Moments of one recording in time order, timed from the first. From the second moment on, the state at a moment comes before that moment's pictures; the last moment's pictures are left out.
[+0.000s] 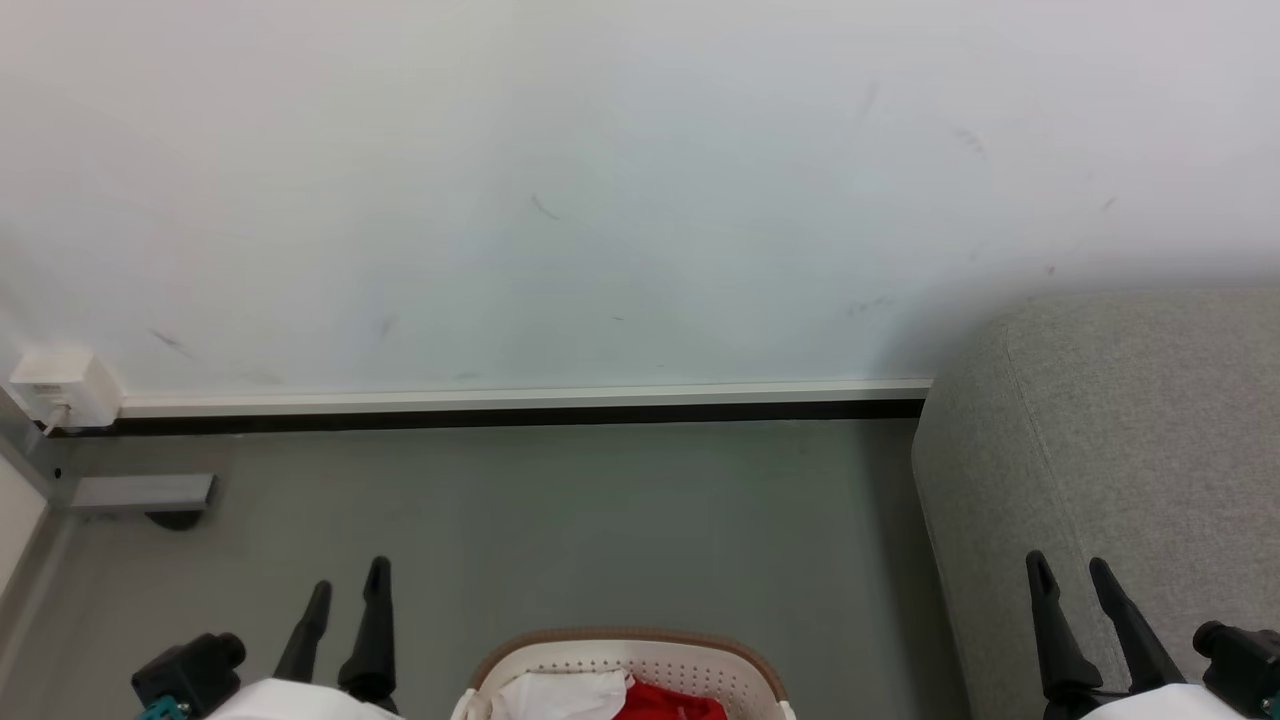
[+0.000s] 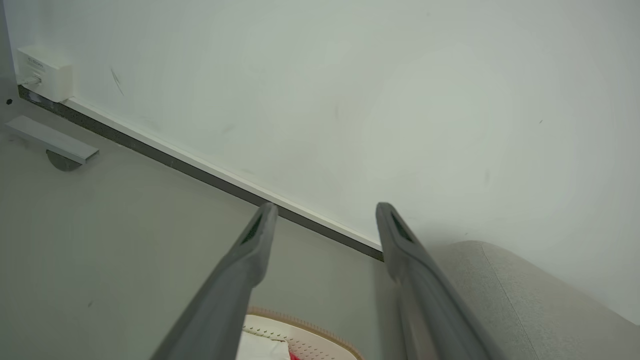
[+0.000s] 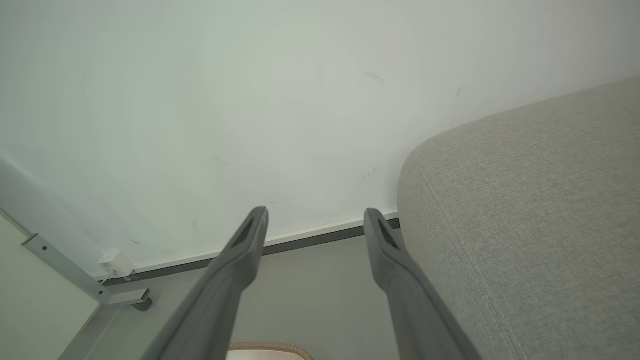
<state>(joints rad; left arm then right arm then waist) -0.07 0.09 -0.04 0.27 -0.62 -0.03 -0.13 -0.06 -0.13 0.10 0.25 0.59 0.13 -0.12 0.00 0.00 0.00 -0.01</state>
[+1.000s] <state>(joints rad) -0.06 0.13 -0.05 0.29 -0.33 -0.02 -0.20 -0.04 -0.11 0.10 0.26 0.36 0.13 -0.20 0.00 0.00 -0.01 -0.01</state>
